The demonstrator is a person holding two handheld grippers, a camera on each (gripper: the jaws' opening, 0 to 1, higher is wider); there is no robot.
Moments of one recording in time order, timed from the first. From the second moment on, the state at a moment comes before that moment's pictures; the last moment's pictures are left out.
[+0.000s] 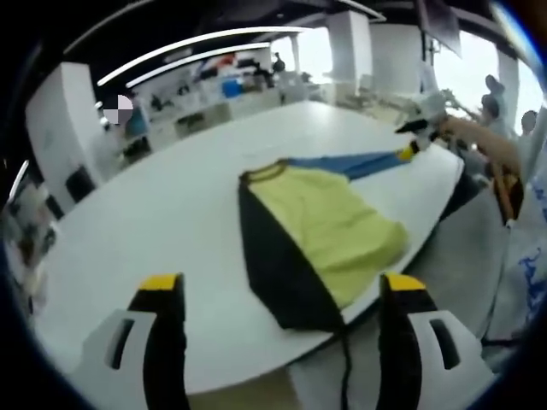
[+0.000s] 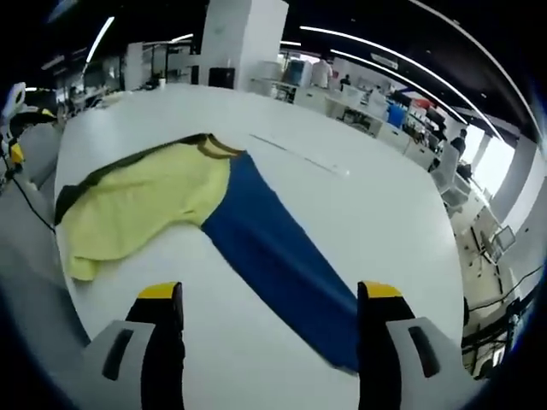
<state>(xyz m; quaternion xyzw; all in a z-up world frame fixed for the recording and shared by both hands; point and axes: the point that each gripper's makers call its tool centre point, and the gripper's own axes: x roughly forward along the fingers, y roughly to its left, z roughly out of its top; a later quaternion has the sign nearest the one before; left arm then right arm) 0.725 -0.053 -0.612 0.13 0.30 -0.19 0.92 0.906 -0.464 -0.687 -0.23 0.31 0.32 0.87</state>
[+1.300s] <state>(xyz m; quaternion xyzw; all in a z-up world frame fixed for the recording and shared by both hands) 0.728 -0.036 -0.617 0.14 0.29 -0.24 0.92 0.780 -0.357 -0.582 -0.21 0.23 0.40 0.86</state>
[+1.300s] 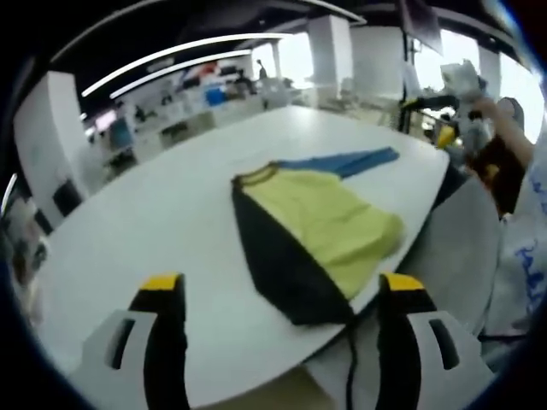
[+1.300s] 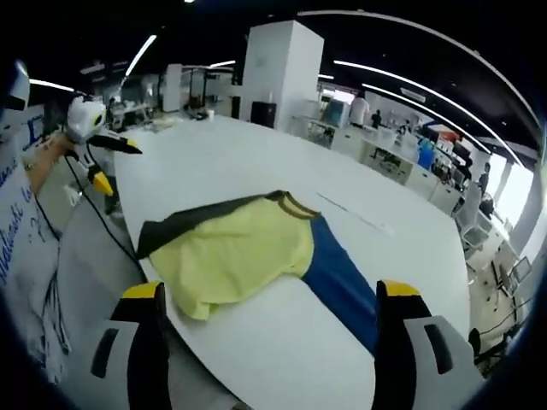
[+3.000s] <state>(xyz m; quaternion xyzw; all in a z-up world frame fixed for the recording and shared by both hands) 0.696 -0.098 -0.687 0.16 0.38 -0.29 0.86 0.730 -0.399 -0.563 -0.23 0.24 0.34 0.88</state>
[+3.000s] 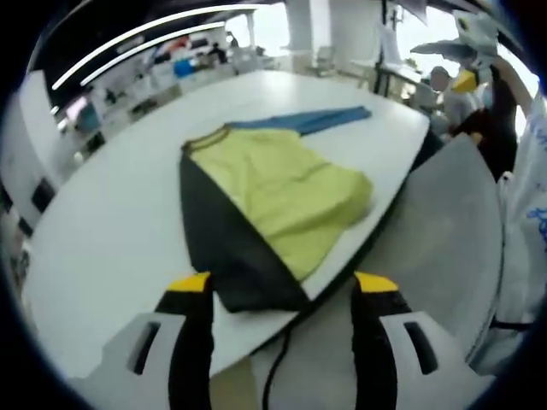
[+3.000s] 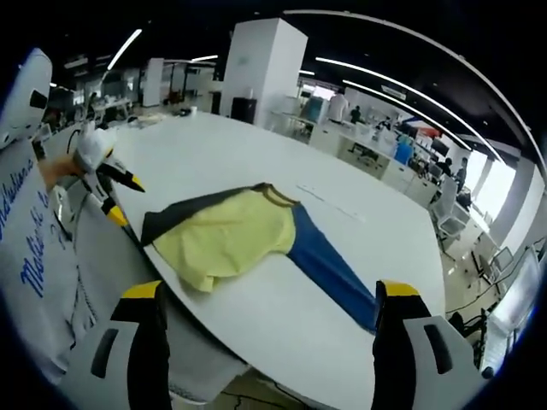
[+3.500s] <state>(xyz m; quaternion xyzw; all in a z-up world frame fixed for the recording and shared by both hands) 0.688 -0.115 -0.720 0.13 0.43 -0.32 0.84 0.732 -0.410 -0.567 -0.22 0.24 0.33 0.88</state>
